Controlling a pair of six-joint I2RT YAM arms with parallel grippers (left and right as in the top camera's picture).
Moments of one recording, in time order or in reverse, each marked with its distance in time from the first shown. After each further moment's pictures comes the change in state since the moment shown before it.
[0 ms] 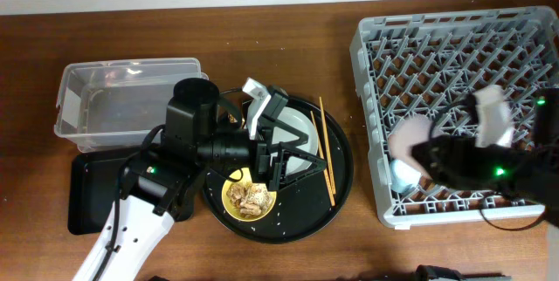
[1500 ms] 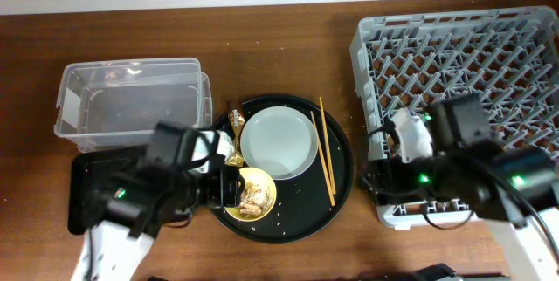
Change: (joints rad) left arm 0.102 -0.122 -0.042 -0.758 -0.839 0.050; right arm 0.470 0.000 -0.257 0.146 0.125 0.198
